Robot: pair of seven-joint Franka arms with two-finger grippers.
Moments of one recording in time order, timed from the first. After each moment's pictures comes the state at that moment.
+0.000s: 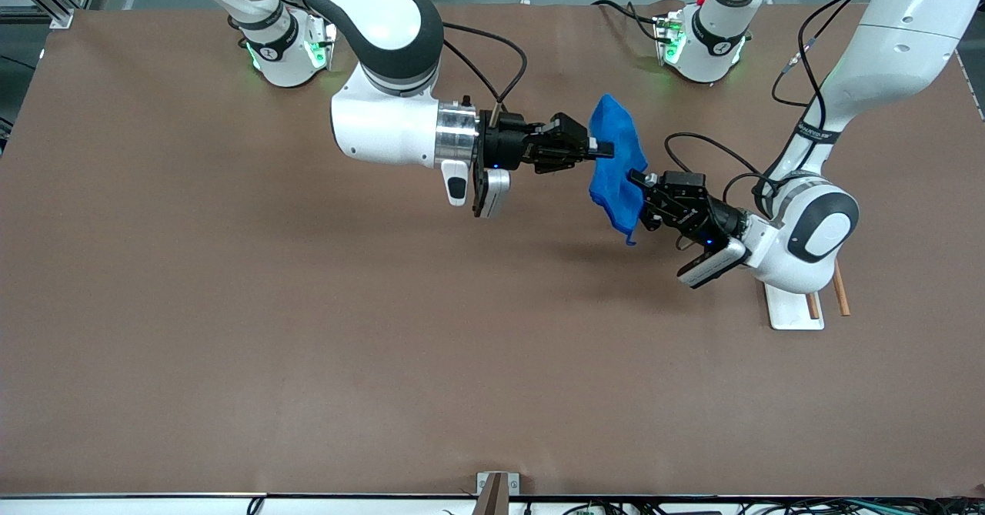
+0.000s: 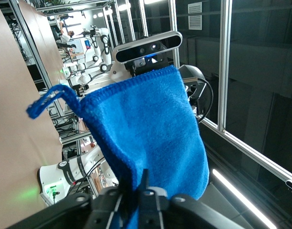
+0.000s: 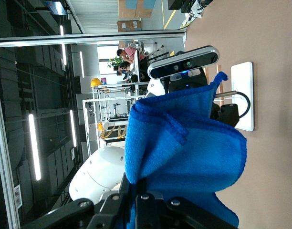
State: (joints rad) left arm 0.25 0.60 -0.36 -1.80 -1.42 1.28 1.03; right arm 0.21 0.56 0.76 -1.49 1.41 2.61 -0.31
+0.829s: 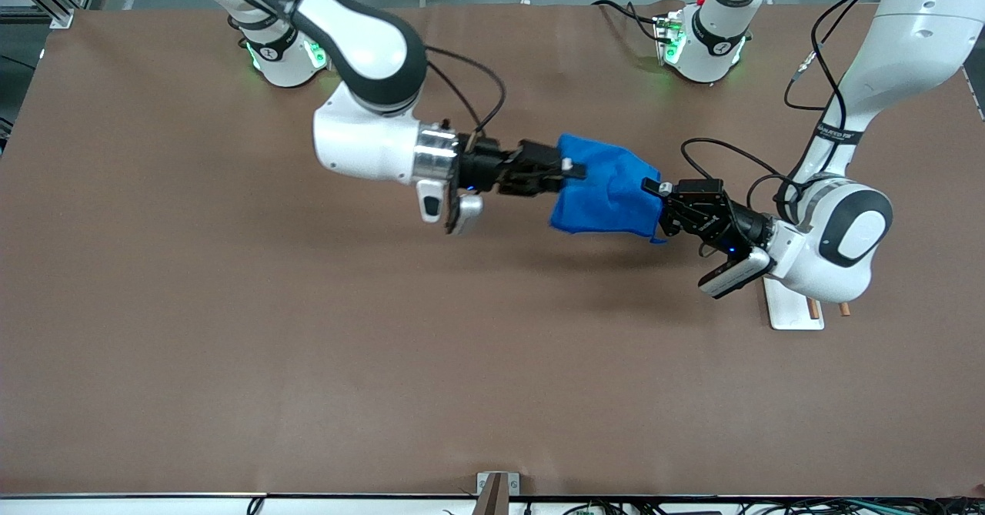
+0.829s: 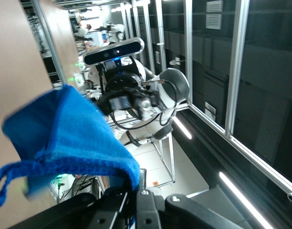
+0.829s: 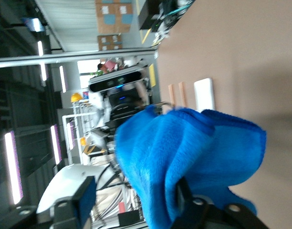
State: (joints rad) left arm 0.26 0.57 -0.36 -1.70 -1.39 1.31 0.83; right arm 0.08 0.49 0.75 -1.67 1.37 2.62 -0.31
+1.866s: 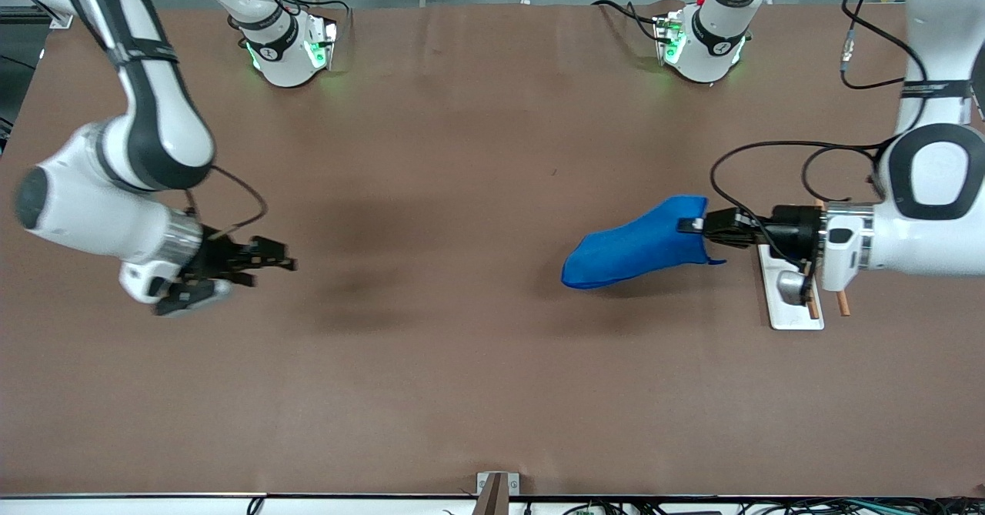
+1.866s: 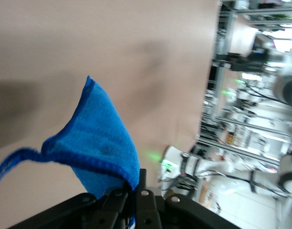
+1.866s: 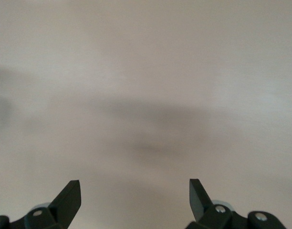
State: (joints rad) left arm 0.29 0.40 -0.34 -1.59 -0.79 1.62 0.23; right arm -0.06 0.26 0.11 -1.82 0.32 2.11 -0.24
